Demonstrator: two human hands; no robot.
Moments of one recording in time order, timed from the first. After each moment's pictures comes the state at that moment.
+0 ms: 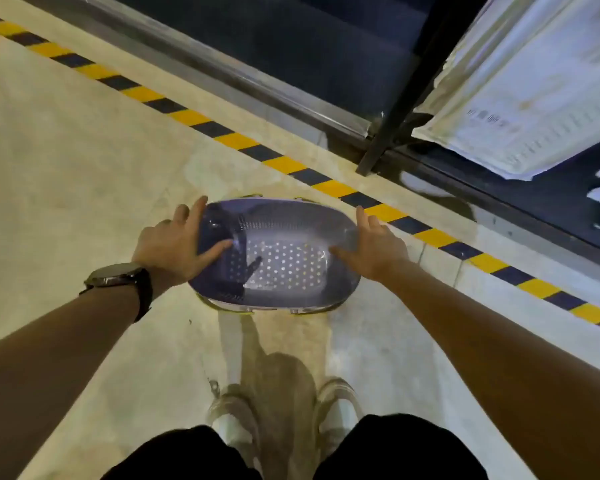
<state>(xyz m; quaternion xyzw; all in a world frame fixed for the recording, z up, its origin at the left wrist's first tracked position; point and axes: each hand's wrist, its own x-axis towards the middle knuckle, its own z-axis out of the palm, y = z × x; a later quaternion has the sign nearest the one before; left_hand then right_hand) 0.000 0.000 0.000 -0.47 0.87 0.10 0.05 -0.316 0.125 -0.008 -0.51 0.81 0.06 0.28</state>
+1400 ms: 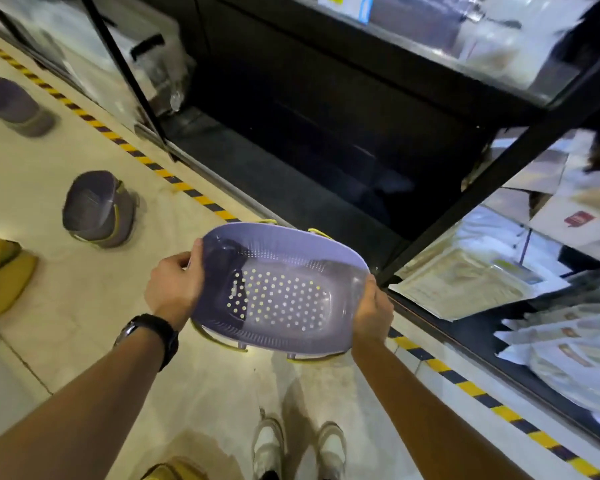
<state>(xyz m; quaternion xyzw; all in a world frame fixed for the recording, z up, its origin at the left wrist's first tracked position) 0.062 -0.035 0.507 -0.75 0.55 0.26 -0.25 -0.195 0.069 0.488 -0.09 0.81 -0.47 0.34</state>
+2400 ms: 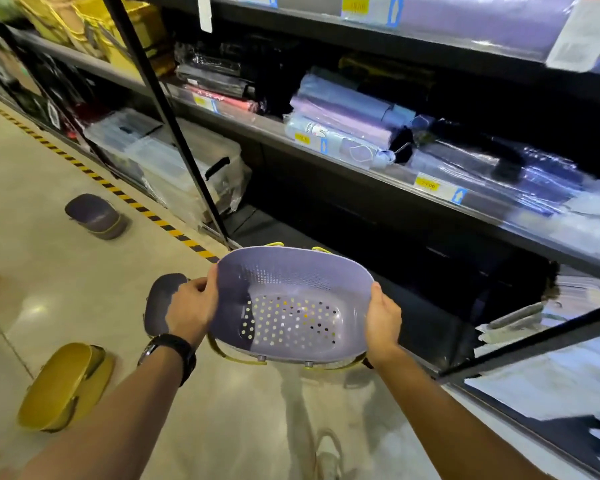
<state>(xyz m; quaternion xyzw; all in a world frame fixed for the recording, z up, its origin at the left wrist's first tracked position) 0.212 -0.266 0.670 -0.74 0.55 0.28 -0.28 -0.055 -0.180 0.637 -0.12 0.78 -0.48 0.39</state>
